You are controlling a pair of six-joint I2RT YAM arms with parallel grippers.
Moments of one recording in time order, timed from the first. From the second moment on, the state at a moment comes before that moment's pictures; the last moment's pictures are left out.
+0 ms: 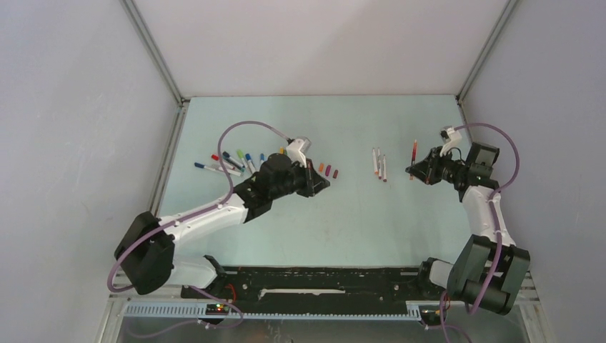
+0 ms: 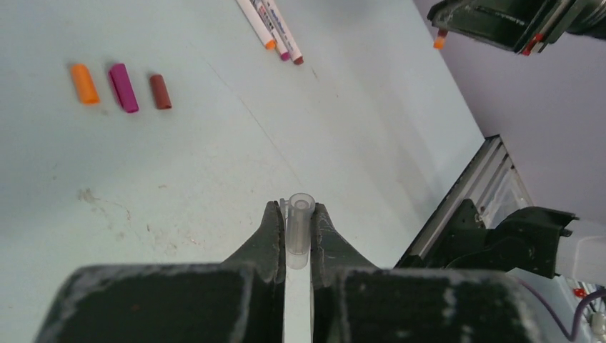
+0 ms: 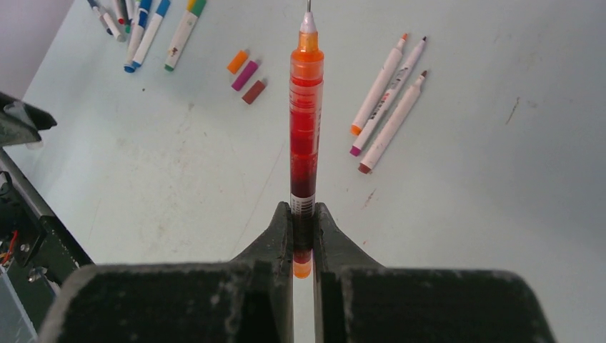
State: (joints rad) left arm -0.78 1.31 0.80 0.16 0.15 -0.58; right arm -0.34 1.21 0.77 -0.27 -0.98 -0.15
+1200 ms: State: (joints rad) left arm -0.84 1.79 1.27 -0.11 0.03 -0.61; right arm -0.22 1.59 0.94 -0.35 -0.73 -0.06
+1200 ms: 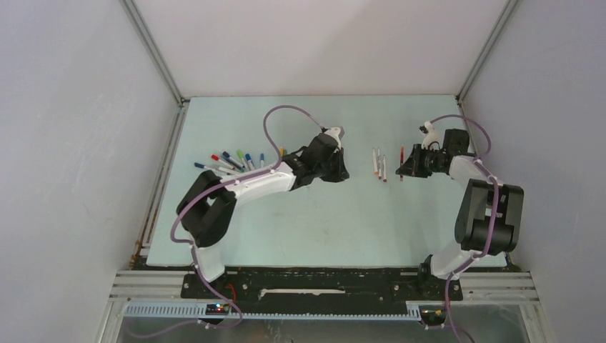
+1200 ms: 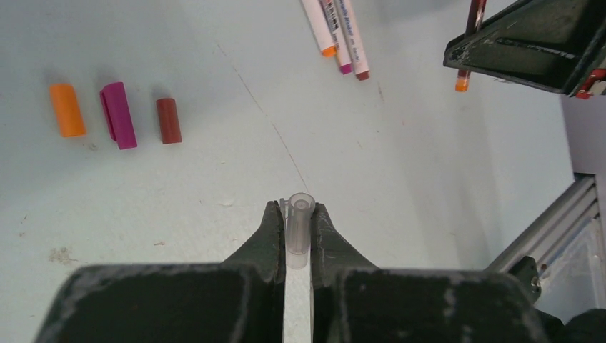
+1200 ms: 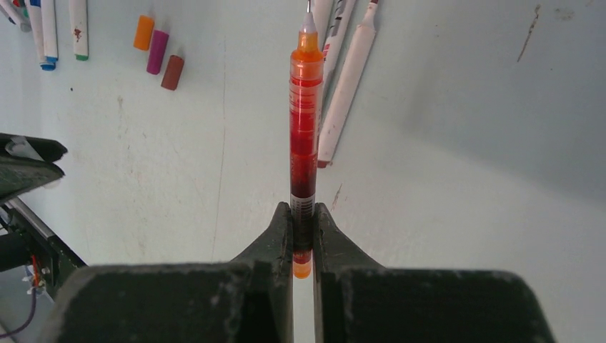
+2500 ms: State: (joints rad) left arm -0.81 2.23 1.74 -0.54 -0.08 -0.54; right arm -0.19 1.83 1.07 -0.43 -0.65 0.06
